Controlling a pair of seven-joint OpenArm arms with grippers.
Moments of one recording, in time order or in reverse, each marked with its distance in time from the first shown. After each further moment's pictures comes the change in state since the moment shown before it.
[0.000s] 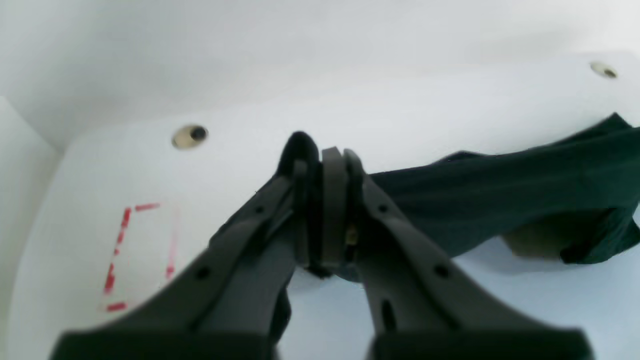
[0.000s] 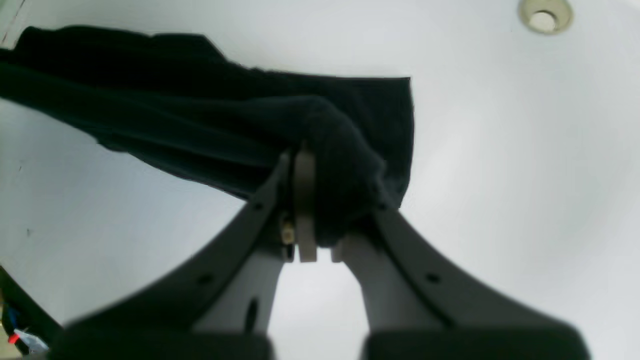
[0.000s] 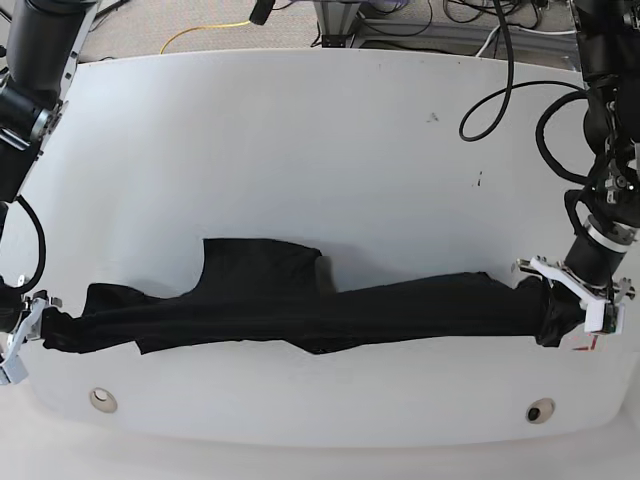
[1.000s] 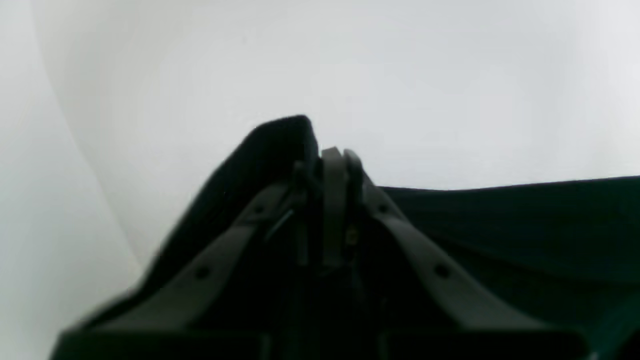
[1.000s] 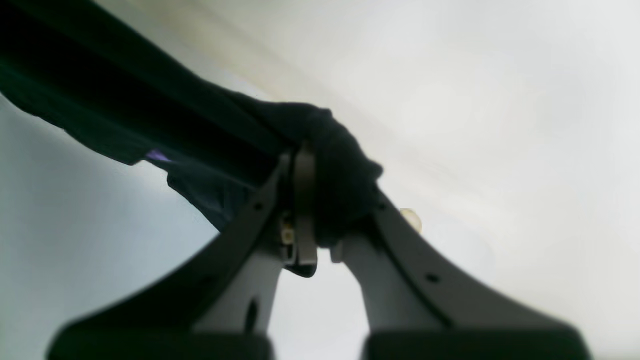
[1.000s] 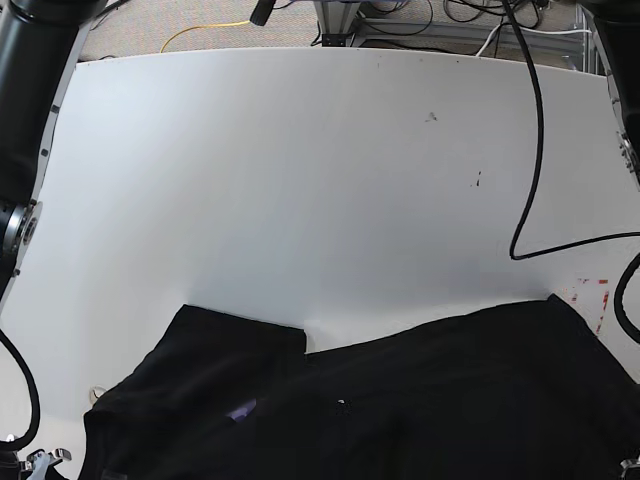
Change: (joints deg) left arm -44.7 -6.0 4.9 -16.1 0.3 0.0 0.0; right arm 36.8 -4.4 -21.7 -2.5 -10.6 0.2 4.4
